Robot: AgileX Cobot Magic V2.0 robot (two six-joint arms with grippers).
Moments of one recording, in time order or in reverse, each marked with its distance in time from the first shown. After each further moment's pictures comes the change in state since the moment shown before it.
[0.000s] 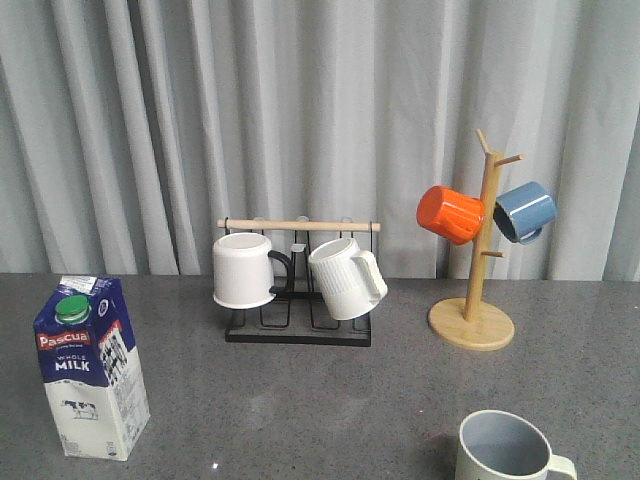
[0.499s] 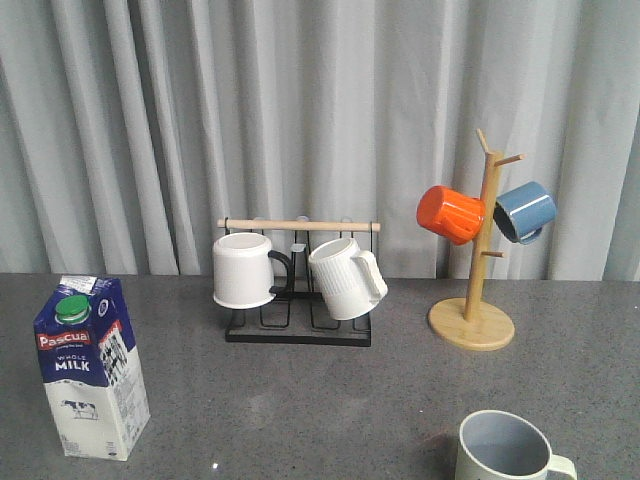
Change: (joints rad) left arm 0.000 0.000 0.000 0.000 -0.063 -0.360; right arm 0.000 0.000 0.000 0.147 -0.058 0.116
